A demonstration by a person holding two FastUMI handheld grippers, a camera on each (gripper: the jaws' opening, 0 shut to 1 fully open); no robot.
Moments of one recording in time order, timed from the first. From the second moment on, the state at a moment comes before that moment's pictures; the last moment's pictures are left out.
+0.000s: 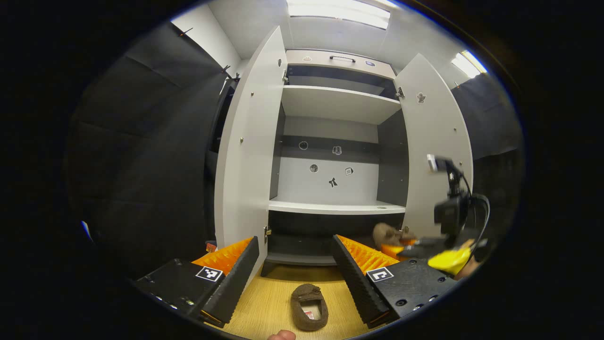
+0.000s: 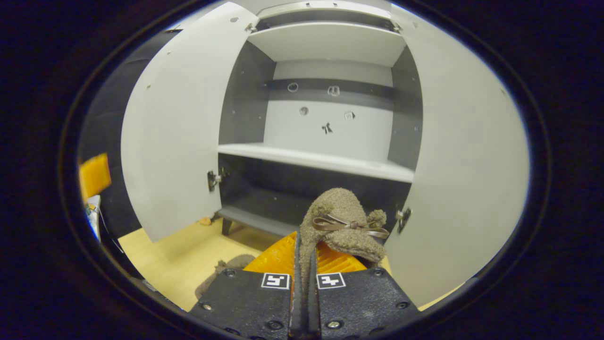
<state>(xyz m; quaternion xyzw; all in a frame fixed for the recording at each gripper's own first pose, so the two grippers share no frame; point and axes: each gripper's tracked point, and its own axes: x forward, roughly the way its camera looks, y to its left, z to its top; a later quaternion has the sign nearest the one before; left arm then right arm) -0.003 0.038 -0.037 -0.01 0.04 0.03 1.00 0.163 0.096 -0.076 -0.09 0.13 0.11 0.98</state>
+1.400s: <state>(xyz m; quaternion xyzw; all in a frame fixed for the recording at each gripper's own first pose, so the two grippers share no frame) 0.004 0.052 -0.042 -0.01 0.05 0.03 1.00 0.404 0.115 0.004 -0.18 0.25 0.05 0.95</state>
